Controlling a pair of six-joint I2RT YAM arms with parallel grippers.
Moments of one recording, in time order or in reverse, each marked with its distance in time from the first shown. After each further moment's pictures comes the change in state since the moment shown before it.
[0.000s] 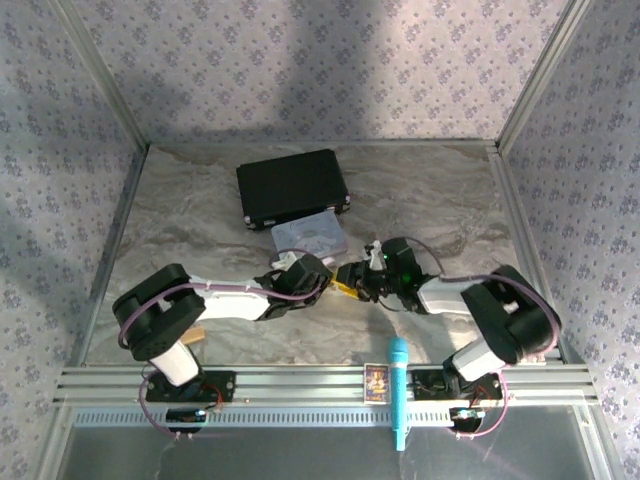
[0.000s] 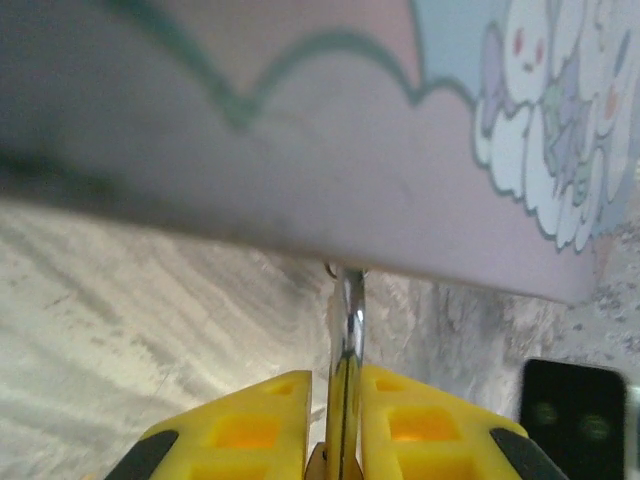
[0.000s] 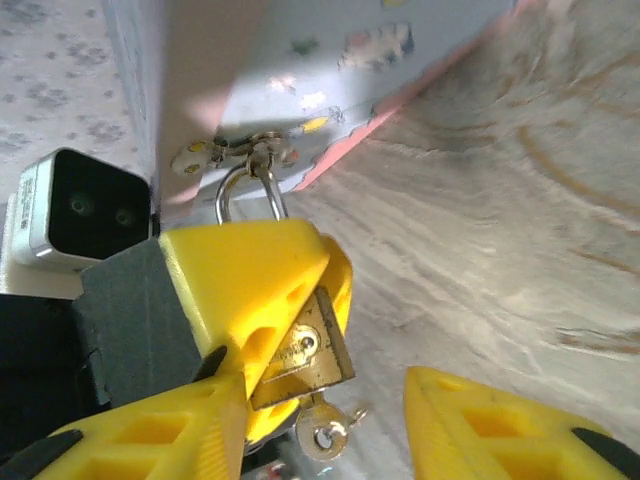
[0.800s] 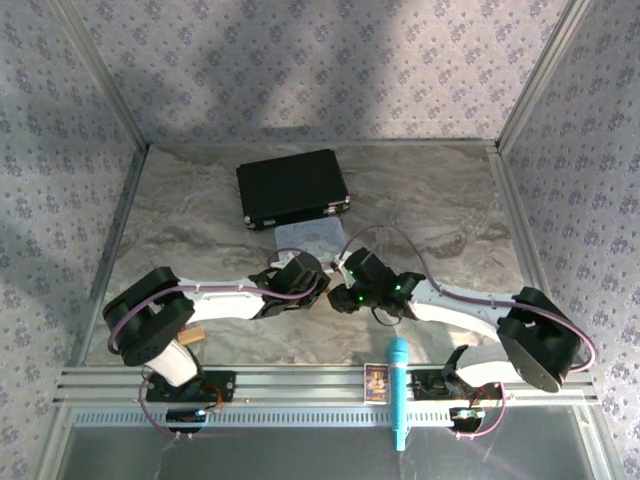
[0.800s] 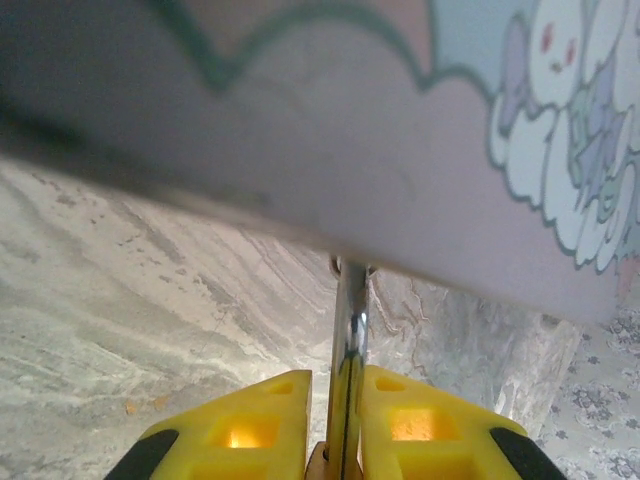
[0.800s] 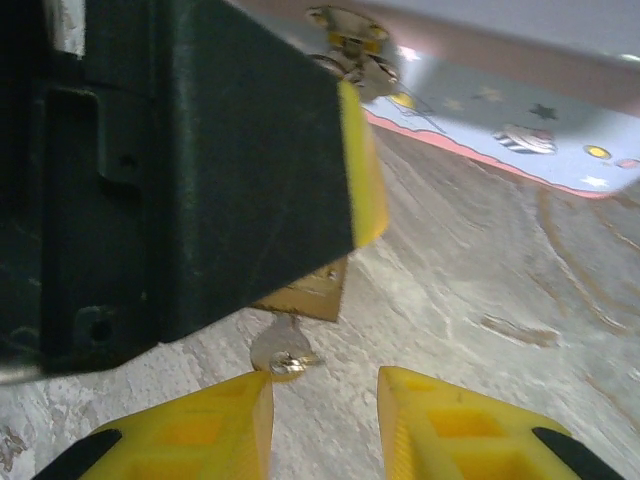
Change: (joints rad) left arm 0.019 -0.051 0.002 -0.106 0.095 0.041; right arm 0.328 -0.138 0.206 -0.581 0.532 -0.763
